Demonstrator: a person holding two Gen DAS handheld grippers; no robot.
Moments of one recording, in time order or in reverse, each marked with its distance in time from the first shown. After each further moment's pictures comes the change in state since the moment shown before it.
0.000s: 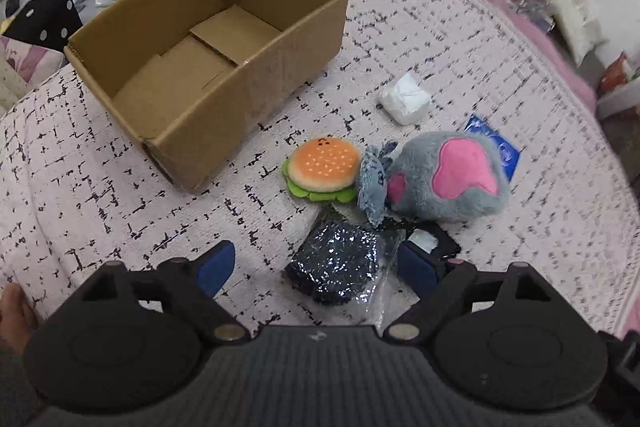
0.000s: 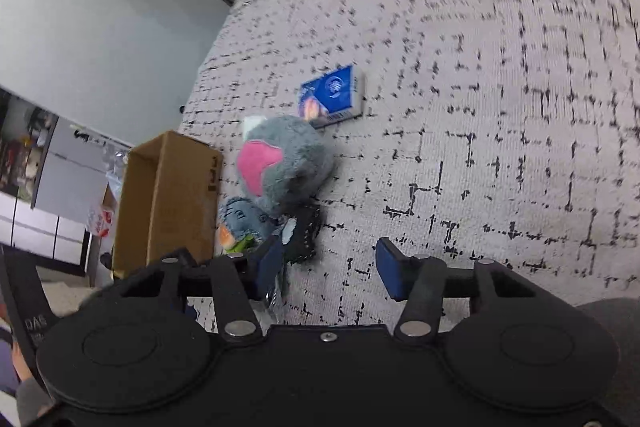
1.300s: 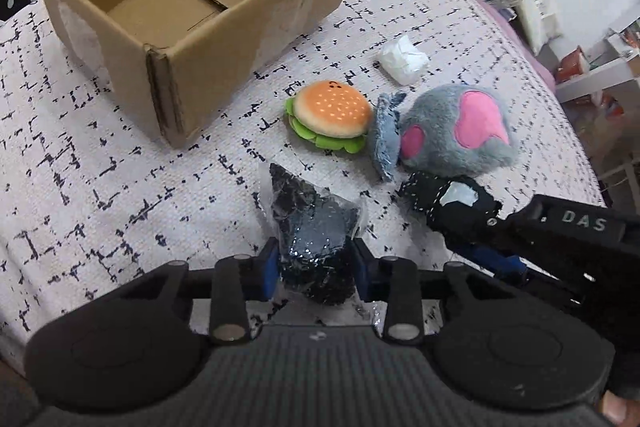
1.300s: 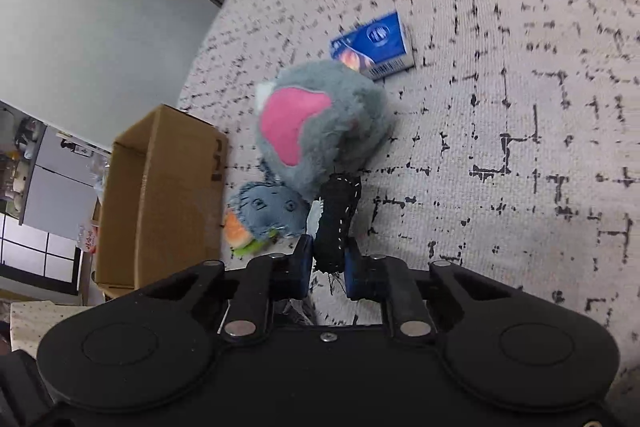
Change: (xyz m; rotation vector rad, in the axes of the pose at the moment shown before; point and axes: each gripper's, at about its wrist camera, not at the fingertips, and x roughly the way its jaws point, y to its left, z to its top) left arm 0.024 0.057 -0.031 -0.001 0.025 -0.242; right arm 0.060 0.048 -0.041 0.009 -0.062 -0.026
